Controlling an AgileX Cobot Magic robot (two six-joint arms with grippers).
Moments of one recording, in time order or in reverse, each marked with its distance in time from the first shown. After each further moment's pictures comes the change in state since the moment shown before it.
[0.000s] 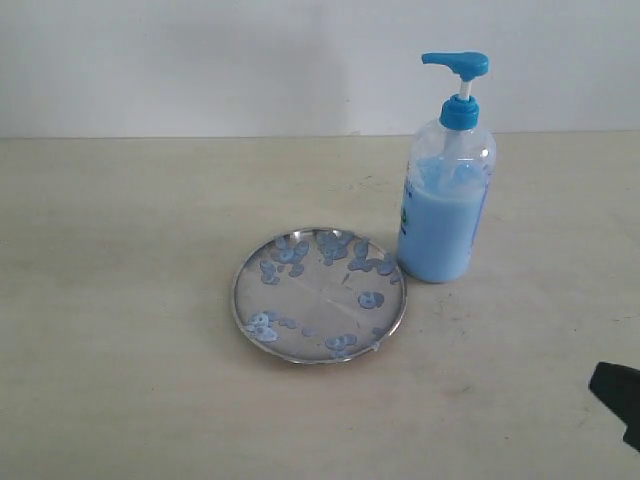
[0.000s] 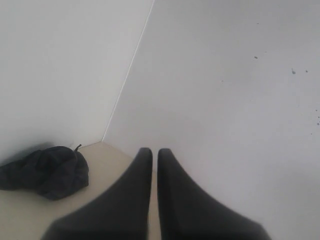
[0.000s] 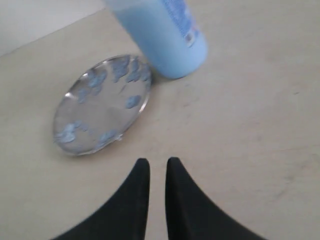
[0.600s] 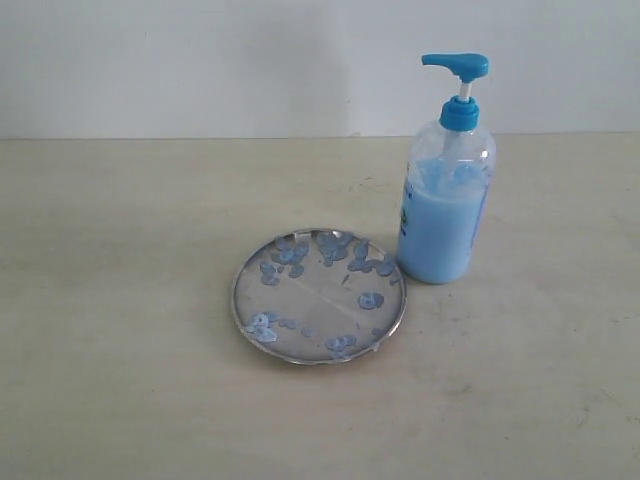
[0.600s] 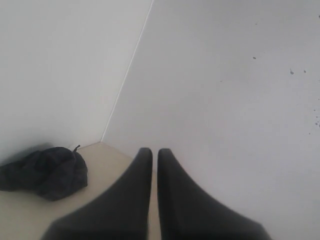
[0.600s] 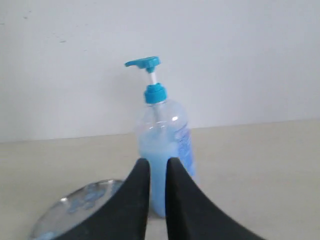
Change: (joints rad) left arm 0.000 -0.002 0.000 -0.001 0.004 0.002; right arm 0.000 -0.489 0.000 0.011 0.117 -0.190
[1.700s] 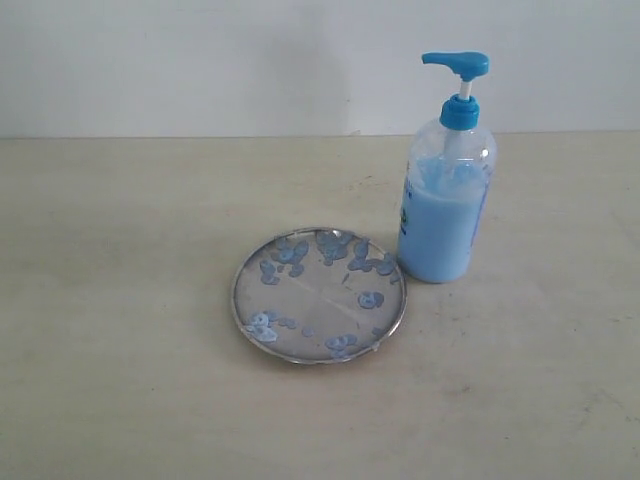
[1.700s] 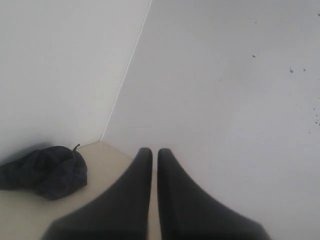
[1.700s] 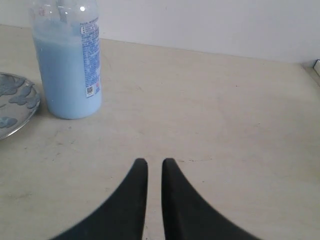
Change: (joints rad) left arm 0.000 0.000 0.000 -0.001 0.003 0.000; right arm -0.007 -0.017 0.000 1.555 0.569 -1.897
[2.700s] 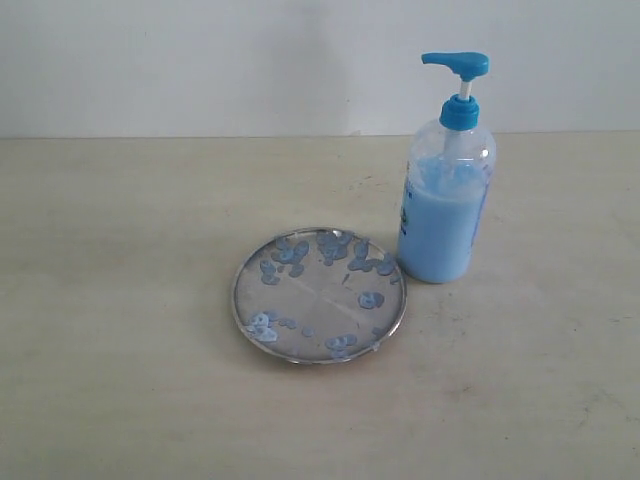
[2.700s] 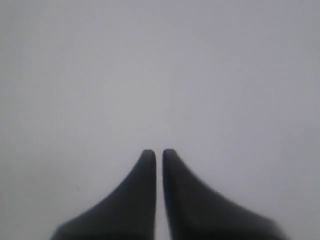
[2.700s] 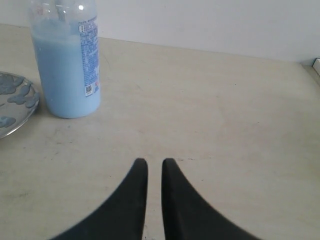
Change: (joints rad) left arm 0.000 0.763 -0.753 1.417 0.349 -1.009; right arm -0.002 0.000 0.000 0.000 0.004 0.000
